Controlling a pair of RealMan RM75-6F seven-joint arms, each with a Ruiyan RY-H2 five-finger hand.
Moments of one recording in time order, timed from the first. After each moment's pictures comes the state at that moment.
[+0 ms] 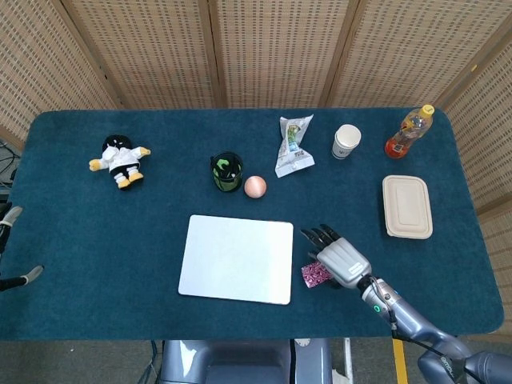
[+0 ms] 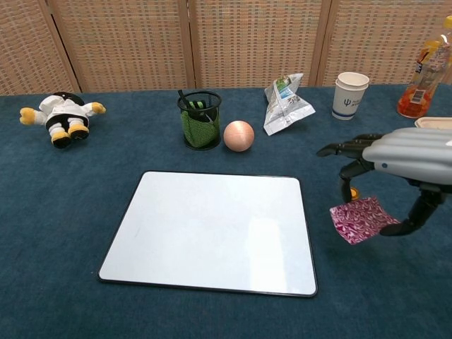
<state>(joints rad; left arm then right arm) -0.11 -0.98 -0.07 -1.68 1.42 1.42 -0.09 0.61 -1.27 0.06 -1.67 -1.46 0.86 -0.31</state>
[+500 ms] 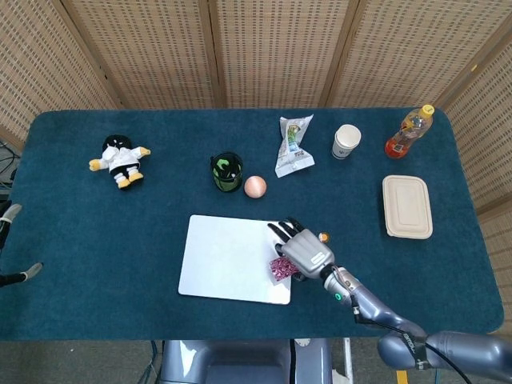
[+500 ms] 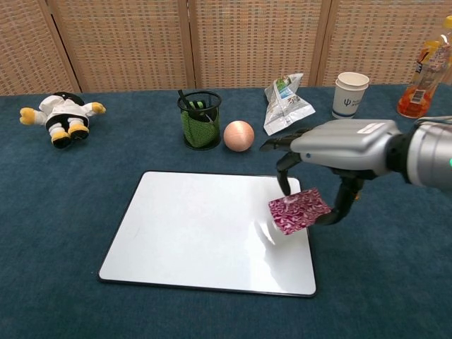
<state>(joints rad) -0.13 -0.98 -0.08 -1.66 1.38 1.37 -0.11 0.78 -1.40 0.15 -1.75 -1.09 0.78 -0.63</state>
